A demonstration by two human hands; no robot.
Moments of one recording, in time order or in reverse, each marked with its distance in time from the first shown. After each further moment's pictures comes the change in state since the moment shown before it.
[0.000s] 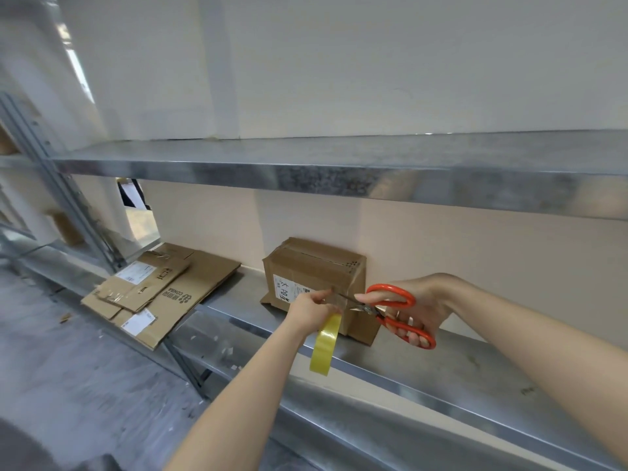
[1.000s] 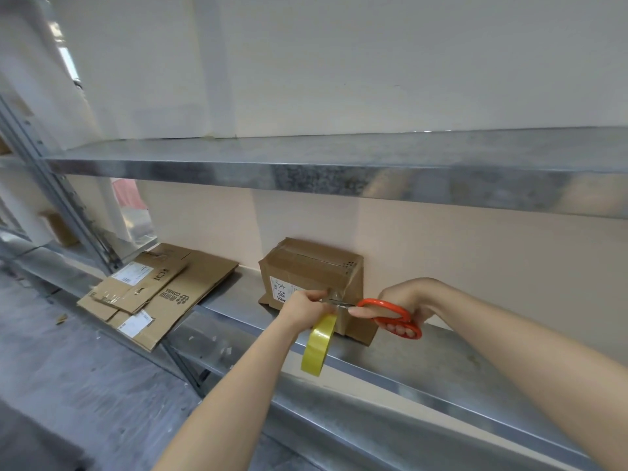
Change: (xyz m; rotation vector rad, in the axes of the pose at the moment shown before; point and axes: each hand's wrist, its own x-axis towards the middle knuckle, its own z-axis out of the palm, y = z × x) left_hand 0.002 0.002 -0.010 0.098 -0.031 -0.029; right_hand 0.021 -0.007 0.010 -0.202 0.132 -0.110
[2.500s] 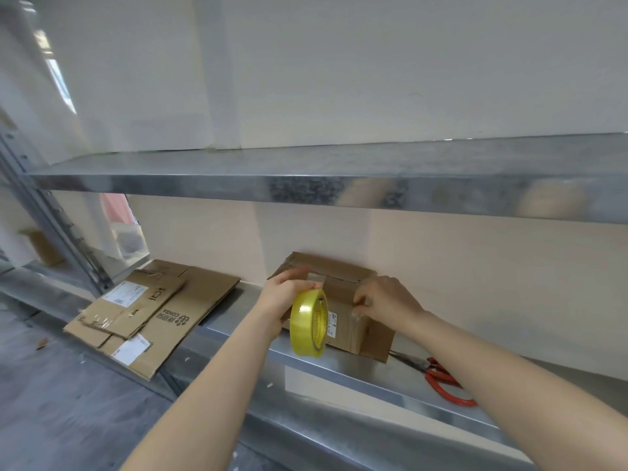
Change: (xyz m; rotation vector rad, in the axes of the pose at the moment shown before) left_hand 0.008 0.013 -0.072 -0.531 -0.009 0.078; right_hand 0.058 -0.024 0.012 -0.468 0.935 -0.516
